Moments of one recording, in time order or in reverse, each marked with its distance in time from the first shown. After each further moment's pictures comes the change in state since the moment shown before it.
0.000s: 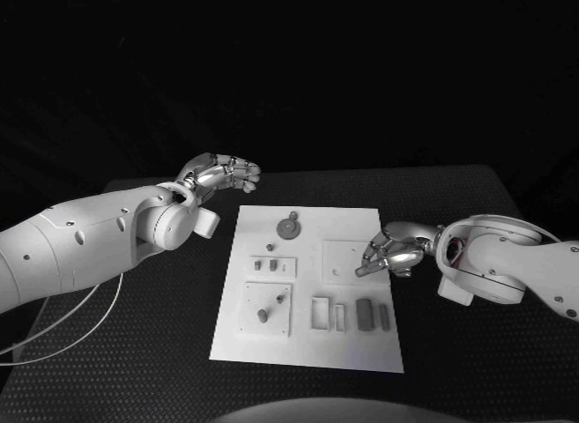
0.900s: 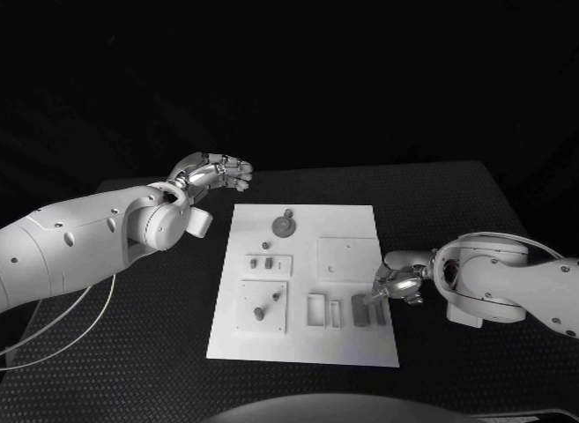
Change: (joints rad) left arm -0.004 -0.004 0.000 -0.004 0.008 0.012 0.002; left_hand -0.004 0.004 -0.001 0.001 0.000 -0.004 0.004 0.000 -0.001 0.000 0.000 0.000 -0.001 0.000 0.000 -0.006 0.004 0.000 0.000 0.000 0.000 0.001; right arm -0.002 -0.028 -0.090 0.060 -0.080 0.096 -0.134; right_hand -0.104 0.027 0.136 0.047 0.000 0.074 -0.033 0.015 0.021 0.077 -0.034 0.031 0.046 0.040 -0.033 0.037 0.012 -0.001 0.020 -0.027 0.056 0.000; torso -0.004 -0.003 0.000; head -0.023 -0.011
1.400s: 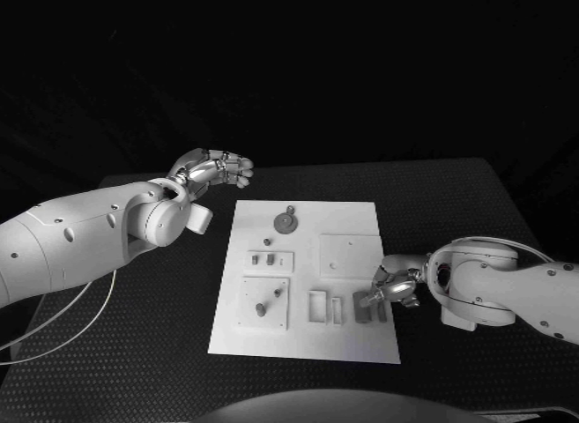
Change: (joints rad) left arm 0.000 -0.007 0.000 0.005 0.000 0.003 0.000; left_hand -0.004 -0.004 -0.002 0.002 0.000 0.000 0.000 0.000 0.000 0.000 0.000 0.000 -0.001 0.000 0.000 0.000 0.002 0.000 0.000 0.000 0.000 0.001; right arm -0.028 0.038 -0.005 -0.018 -0.002 -0.020 -0.040; right_hand -0.047 -0.057 0.095 0.024 0.000 0.010 0.004 -0.004 0.007 0.009 -0.002 -0.015 0.017 0.015 -0.002 0.012 0.009 0.000 0.009 -0.002 0.011 0.000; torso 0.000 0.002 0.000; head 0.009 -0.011
